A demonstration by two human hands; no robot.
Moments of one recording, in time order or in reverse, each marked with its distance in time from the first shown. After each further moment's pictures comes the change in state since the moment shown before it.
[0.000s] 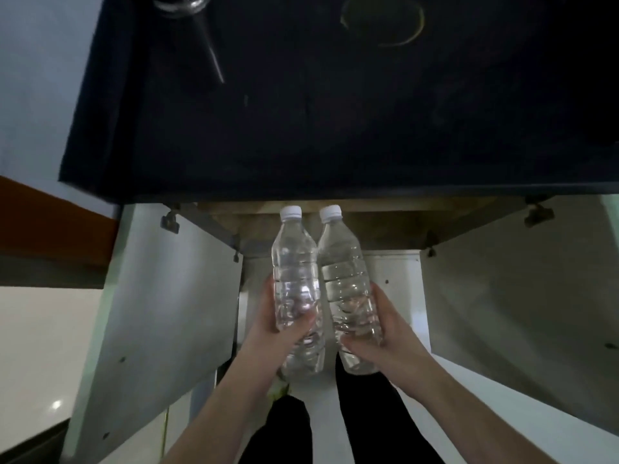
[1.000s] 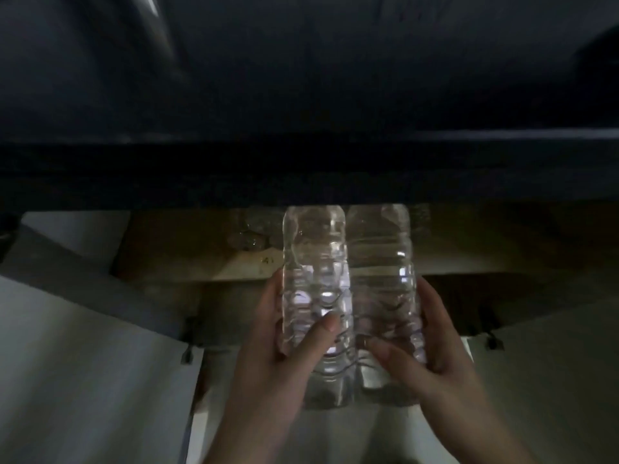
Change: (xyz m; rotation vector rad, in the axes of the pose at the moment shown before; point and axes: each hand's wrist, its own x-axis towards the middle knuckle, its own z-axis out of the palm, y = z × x) left_hand 0.224 -0.055 0.012 -0.111 0.053 0.397; right_hand 0.221 0.099 -0.023 0.284 0.192 -0.373
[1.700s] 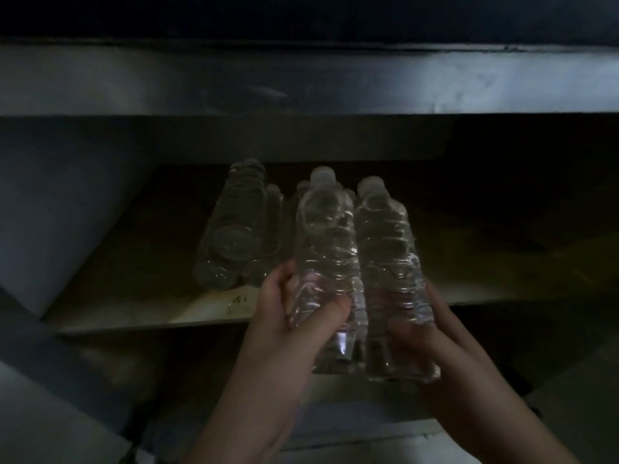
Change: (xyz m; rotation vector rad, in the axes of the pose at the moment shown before) left_hand 0.062 -0.053 0.015 -0.078 -0.168 0.139; right_hand 0.042 0.039 -0.024 0.137 -0.042 -0.151
